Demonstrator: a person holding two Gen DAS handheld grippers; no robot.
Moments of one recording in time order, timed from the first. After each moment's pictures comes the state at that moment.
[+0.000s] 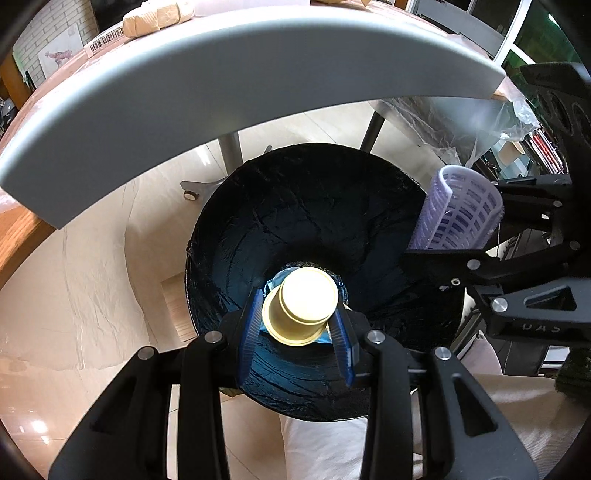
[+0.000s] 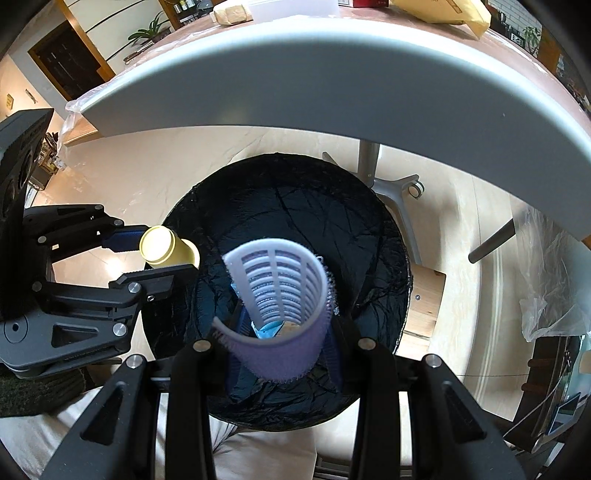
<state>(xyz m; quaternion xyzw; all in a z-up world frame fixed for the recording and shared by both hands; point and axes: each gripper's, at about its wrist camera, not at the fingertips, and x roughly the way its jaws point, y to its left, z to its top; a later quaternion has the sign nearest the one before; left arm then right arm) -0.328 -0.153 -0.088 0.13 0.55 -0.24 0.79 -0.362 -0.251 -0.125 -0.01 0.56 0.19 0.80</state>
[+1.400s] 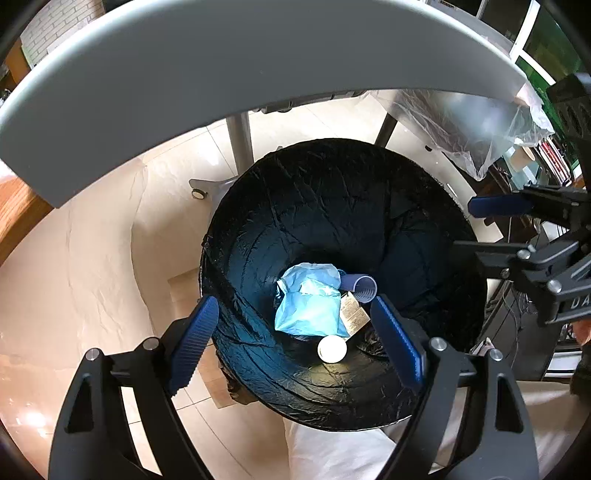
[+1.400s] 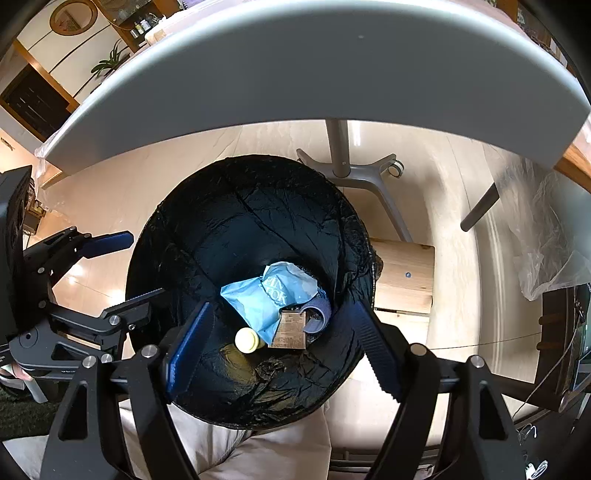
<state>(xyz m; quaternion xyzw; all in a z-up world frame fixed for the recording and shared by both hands) -0.319 -0.144 -0.096 0.12 0.54 -0.22 0.80 -0.367 -0.285 -0.133 0.06 0.57 0.14 0.81</state>
